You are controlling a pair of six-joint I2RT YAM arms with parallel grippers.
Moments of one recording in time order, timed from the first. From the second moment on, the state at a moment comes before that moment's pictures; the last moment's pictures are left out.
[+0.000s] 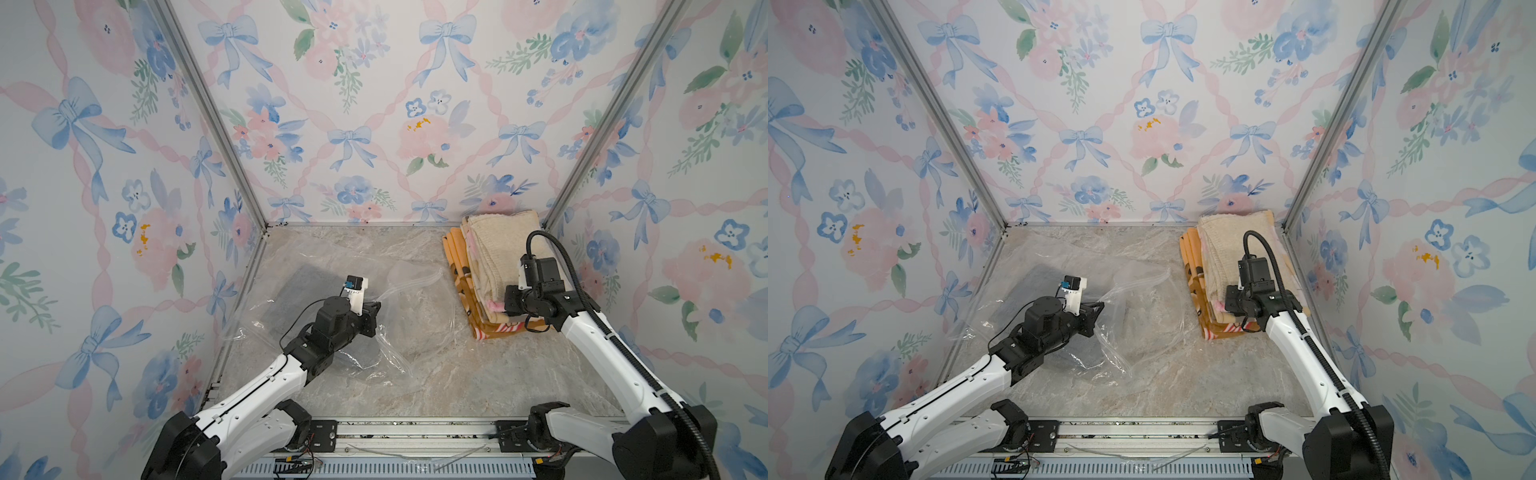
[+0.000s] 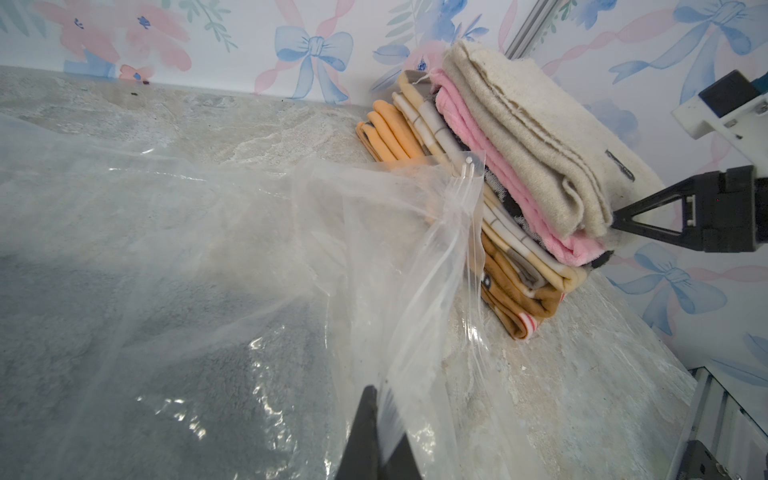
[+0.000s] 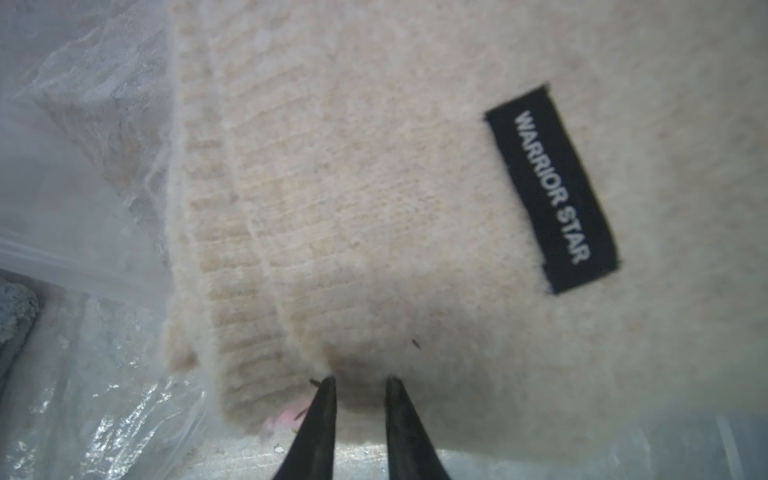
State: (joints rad) left arm -0.60 0.96 0.52 0.05 0.06 -0.38; right arm 0.20 1.17 0.99 -0.76 0.13 0.25
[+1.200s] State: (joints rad) left arm -0.60 0.95 0.53 0.01 0.02 -0.38; right arm 0.29 1.98 1.84 -0.61 0.28 -0.04
